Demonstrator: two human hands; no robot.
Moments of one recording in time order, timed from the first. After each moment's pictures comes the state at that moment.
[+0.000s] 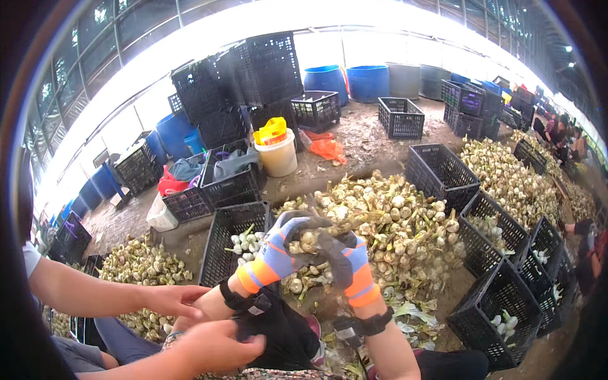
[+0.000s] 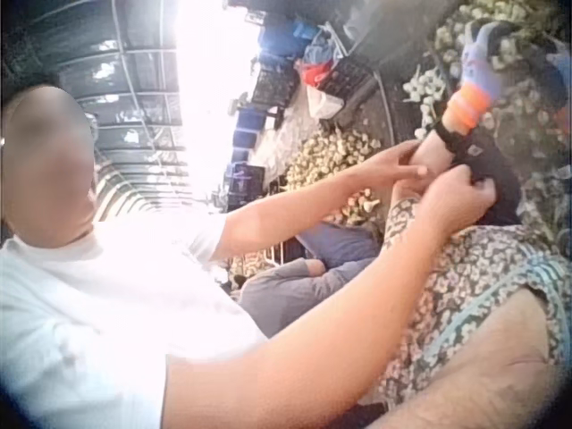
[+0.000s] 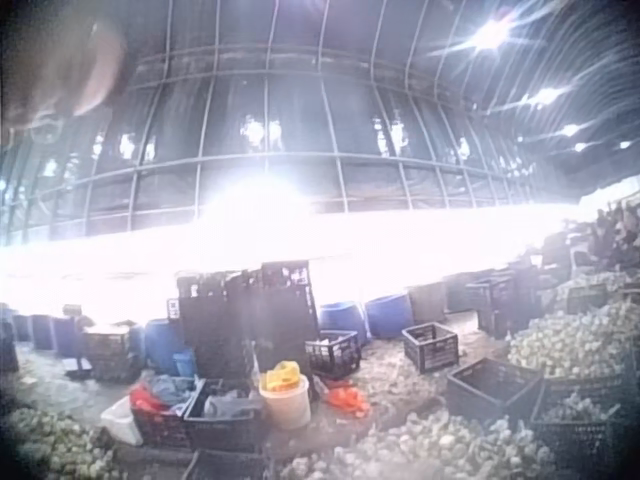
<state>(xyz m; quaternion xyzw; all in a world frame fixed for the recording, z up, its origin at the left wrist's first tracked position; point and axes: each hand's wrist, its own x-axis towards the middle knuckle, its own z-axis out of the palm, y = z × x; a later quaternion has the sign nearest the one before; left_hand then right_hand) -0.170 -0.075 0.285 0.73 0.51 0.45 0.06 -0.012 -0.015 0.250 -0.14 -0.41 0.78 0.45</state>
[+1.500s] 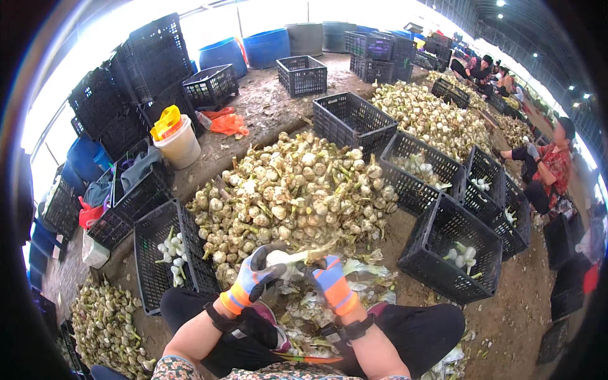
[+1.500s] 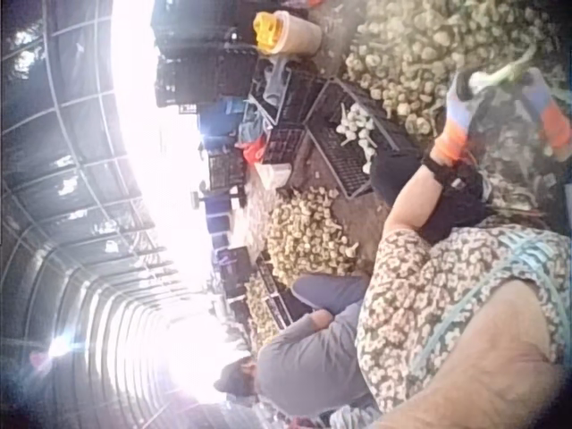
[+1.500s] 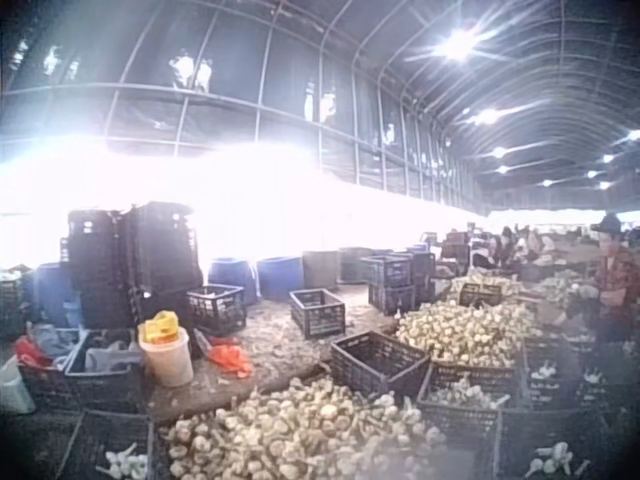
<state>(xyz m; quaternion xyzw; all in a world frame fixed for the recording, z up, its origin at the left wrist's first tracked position) -0.080 -0.052 0.160 0.42 0.44 0.47 0.64 0.119 -0.033 0.134 -0.39 -0.61 0.55 0.41</state>
